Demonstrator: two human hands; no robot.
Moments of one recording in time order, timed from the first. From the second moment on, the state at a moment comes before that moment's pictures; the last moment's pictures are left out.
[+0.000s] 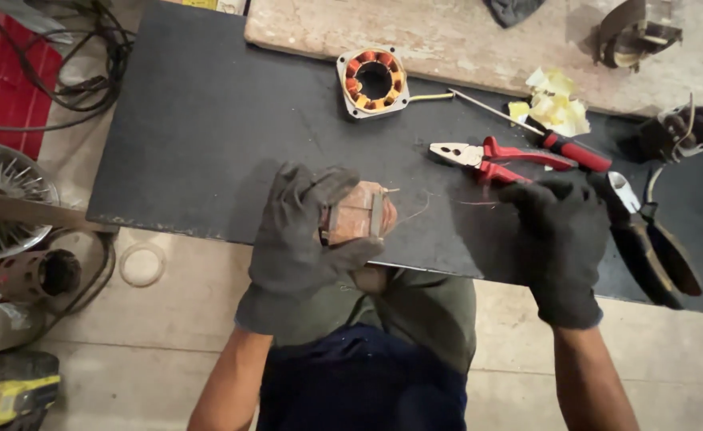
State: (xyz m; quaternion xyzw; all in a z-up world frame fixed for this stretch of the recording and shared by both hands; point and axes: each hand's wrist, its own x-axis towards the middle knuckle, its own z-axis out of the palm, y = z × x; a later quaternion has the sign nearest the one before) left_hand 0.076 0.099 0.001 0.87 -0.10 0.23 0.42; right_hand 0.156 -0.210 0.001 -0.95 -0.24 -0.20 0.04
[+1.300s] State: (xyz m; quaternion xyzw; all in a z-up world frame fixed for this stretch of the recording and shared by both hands) left_hand 0.055 0.112 -0.010 0.86 -0.10 0.21 0.45; right_hand 0.104 -0.125 0.004 -0.91 -0.32 -0.12 0.23
